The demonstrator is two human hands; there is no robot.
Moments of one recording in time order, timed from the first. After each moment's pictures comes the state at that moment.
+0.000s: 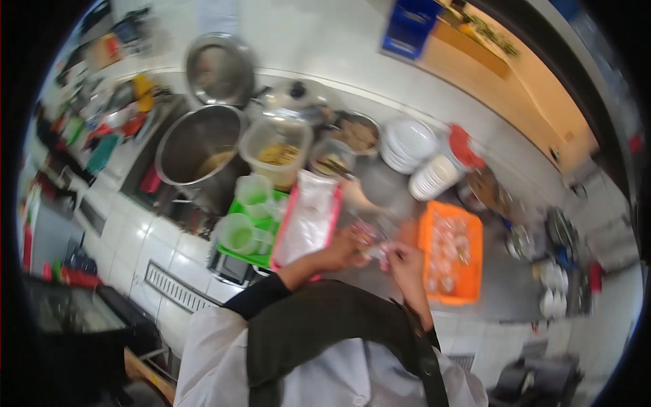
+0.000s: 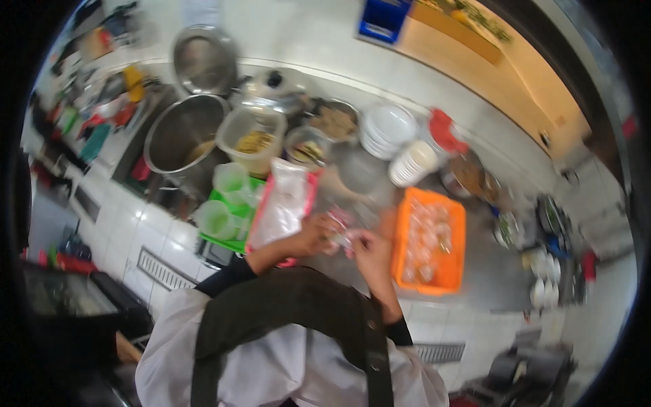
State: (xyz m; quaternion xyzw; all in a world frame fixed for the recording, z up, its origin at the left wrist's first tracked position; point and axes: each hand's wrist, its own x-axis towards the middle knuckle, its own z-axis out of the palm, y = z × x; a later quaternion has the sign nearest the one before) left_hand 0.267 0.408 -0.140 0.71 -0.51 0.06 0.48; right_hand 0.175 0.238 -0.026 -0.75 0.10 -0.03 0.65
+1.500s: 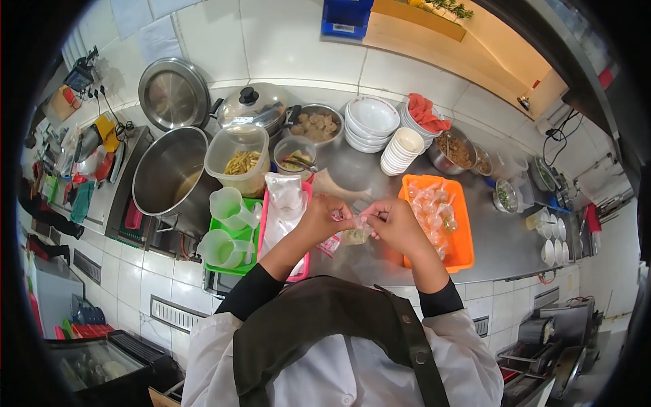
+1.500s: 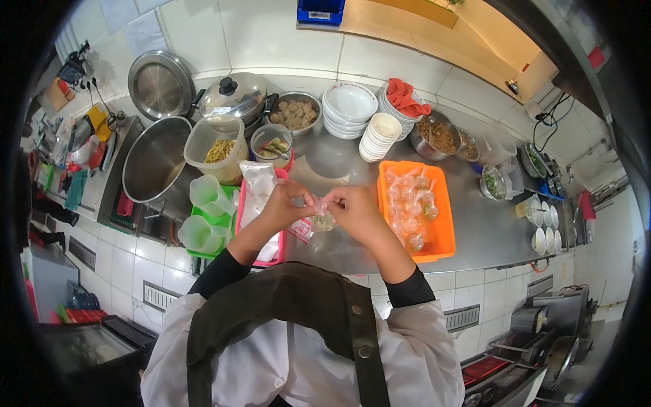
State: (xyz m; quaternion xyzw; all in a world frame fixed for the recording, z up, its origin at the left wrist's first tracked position) left_hand 0.289 0.396 -0.014 0.72 -0.41 -0.08 0.56; right_hand 0.207 0.214 0.039 -0.82 0.02 0.04 0.57
